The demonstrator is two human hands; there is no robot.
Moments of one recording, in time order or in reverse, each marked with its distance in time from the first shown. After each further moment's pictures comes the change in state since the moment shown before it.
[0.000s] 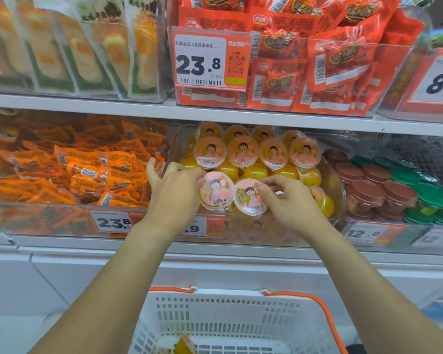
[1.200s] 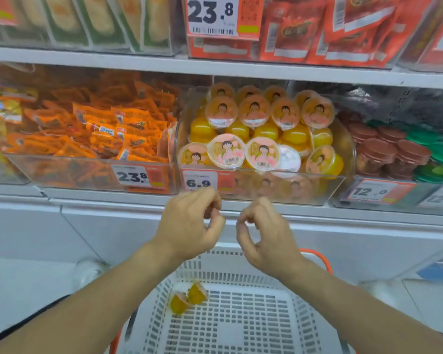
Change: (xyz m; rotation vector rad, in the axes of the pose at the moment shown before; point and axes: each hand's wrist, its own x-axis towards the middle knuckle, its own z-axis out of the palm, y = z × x) left_hand -0.113 -0.013 0.019 -0.338 0.124 0.364; right_hand -0.114 0.028 0.075 -0.047 0.074 -0.668
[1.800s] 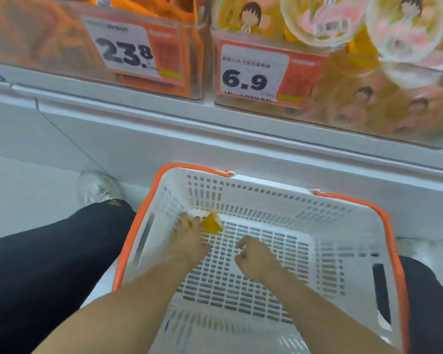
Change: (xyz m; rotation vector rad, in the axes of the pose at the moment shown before) left_hand -0.261 -0.111 0.153 0.249 -1.014 -1.023; right_hand -0.180 0.048 0.169 0.110 -1.180 1.112
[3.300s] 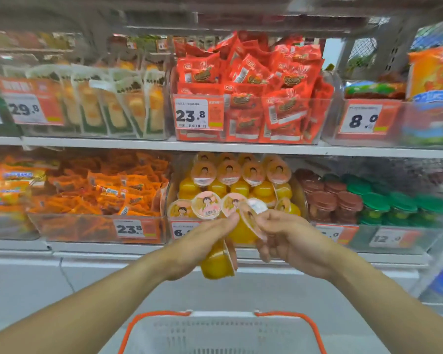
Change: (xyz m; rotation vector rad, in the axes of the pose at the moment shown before) left_hand -0.240 0.179 -0.321 -0.849 -0.163 0.839; right_hand -0.307 -0.072 -0.253 0.945 0.145 -0.747
